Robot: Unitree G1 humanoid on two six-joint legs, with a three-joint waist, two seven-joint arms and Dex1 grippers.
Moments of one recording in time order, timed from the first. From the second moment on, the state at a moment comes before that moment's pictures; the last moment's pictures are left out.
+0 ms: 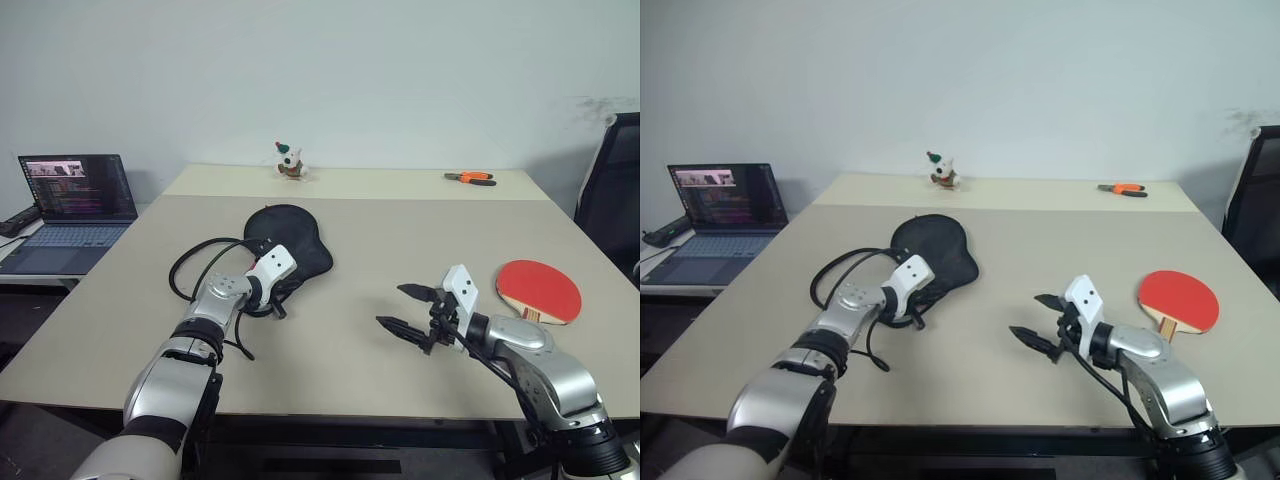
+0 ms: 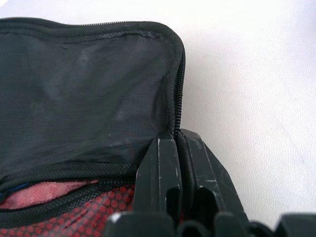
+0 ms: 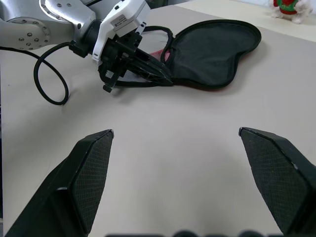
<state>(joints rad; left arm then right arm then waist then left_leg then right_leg) -1.03 0.44 -0.12 1.22 0.15 -0.23 -0.82 -0.37 -0.48 0.05 -0.25 0.38 0.53 0.76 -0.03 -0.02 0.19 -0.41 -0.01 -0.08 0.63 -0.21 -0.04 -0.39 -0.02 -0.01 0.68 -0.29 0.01</state>
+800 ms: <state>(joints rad) -0.87 0.35 -0.22 0.88 0.08 -0.25 -1.36 -0.34 -0.58 -0.06 -0.27 0.42 0.56 0.74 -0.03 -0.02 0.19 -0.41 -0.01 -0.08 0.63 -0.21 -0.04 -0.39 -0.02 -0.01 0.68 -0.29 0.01</state>
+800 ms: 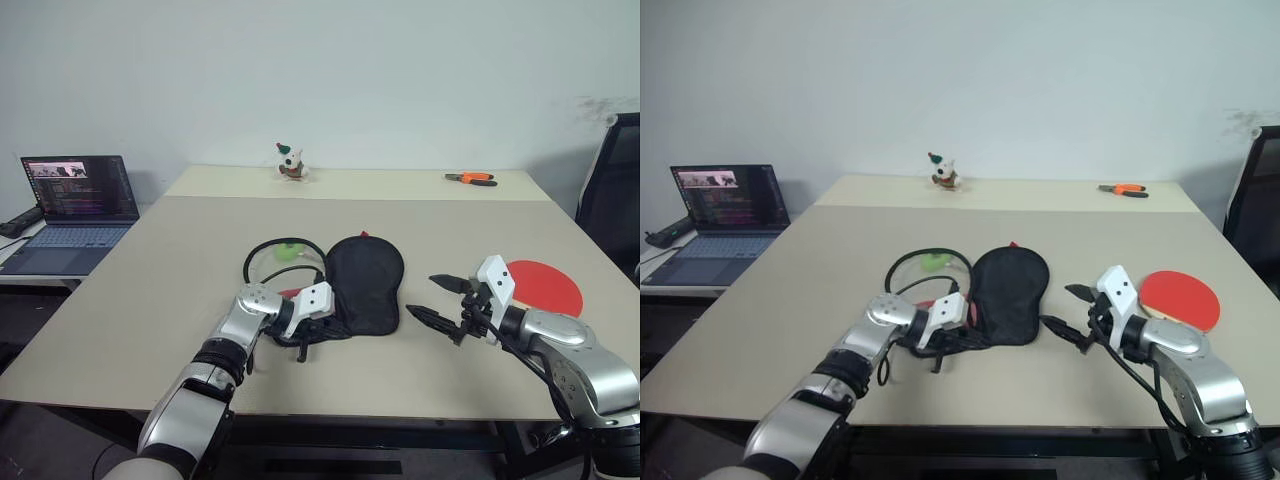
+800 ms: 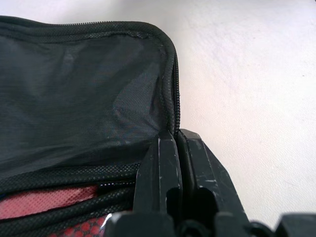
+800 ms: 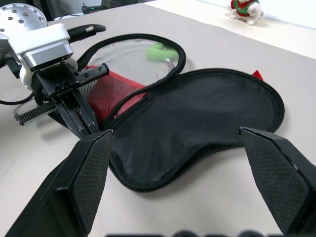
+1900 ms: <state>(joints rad) -0.42 0.60 0.15 0.07 -0.32 0.41 -0.98 -0.75 -0.30 0.08 0.36 0.22 0.65 0.46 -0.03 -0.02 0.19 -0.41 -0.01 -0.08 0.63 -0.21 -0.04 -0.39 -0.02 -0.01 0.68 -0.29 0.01</state>
